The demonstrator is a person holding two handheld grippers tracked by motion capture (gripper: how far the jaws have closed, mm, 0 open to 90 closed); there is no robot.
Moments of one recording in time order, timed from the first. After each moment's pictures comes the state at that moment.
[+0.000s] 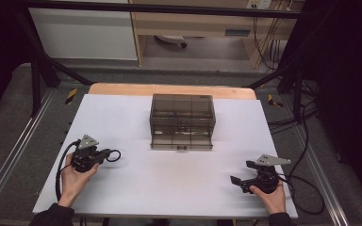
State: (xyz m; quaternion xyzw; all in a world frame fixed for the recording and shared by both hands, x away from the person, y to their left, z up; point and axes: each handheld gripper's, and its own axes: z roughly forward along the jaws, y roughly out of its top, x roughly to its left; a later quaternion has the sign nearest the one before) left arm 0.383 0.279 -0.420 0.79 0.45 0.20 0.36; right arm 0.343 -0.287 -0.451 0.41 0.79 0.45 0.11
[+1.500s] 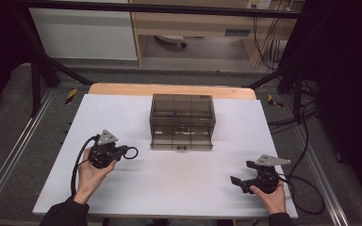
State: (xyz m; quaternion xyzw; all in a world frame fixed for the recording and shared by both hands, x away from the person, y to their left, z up) left arm 0.386 0.222 -0.395 0.81 0.42 0.19 0.37; right arm 0.343 -0.287 -0.451 0.41 0.79 0.45 0.11
